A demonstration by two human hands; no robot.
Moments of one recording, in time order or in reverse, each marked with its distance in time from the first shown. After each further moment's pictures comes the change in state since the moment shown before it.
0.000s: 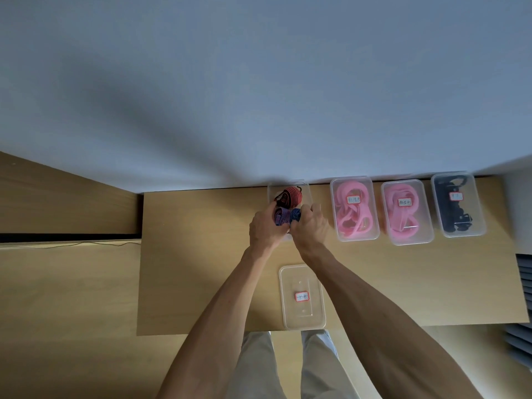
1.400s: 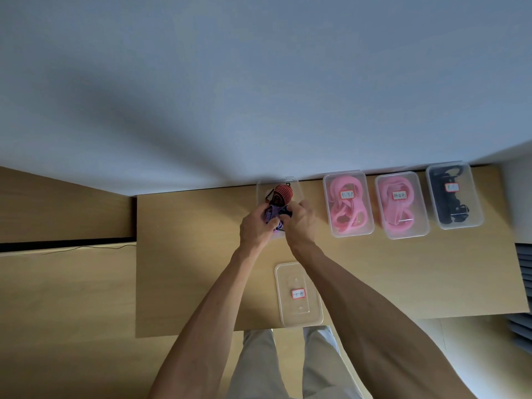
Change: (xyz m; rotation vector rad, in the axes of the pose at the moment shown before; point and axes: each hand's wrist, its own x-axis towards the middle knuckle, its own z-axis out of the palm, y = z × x) left_hand -0.003 -0.009 -0.004 -0.153 -0.020 -0.033; right_hand 0.003 -0.003 0.004 0.371 0.011 0.013
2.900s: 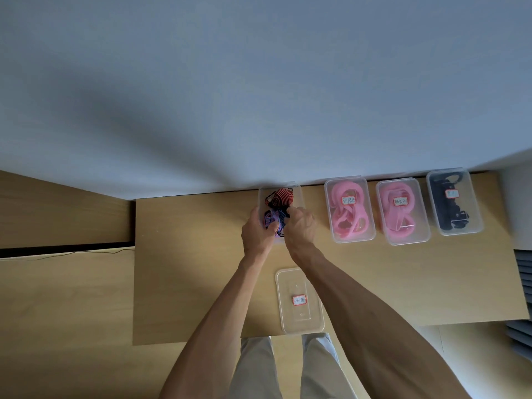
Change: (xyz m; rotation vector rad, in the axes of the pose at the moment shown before) left_hand -0.004 -0.002 0.011 -0.189 0.146 -0.112; right_hand 0.008 -0.001 0.005 -0.323 -0.055 -0.063
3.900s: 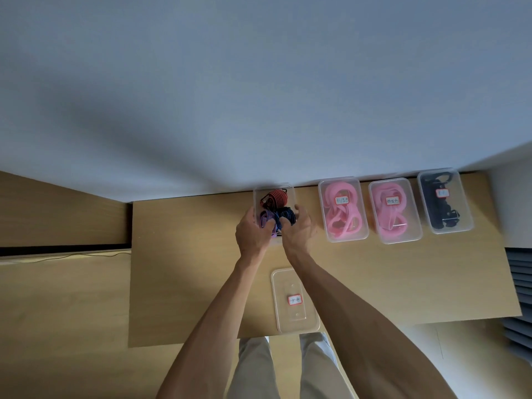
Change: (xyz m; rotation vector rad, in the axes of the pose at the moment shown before) left_hand -0.008 0.010 -0.004 0.008 0.080 0.068; right_hand -0.016 0.005 0.005 0.538 0.175 0.236
